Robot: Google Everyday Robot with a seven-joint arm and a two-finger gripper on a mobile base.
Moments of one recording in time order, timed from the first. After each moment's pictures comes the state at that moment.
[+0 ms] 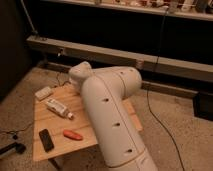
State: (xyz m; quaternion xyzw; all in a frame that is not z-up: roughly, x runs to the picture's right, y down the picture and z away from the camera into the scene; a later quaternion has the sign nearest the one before) arm -0.086 0.104 0.955 -0.20 0.38 0.69 0.59
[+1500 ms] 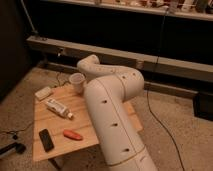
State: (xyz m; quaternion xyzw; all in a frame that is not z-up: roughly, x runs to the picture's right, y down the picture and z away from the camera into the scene) arm -0.047 0.048 0.981 -0.17 0.36 0.70 0.60
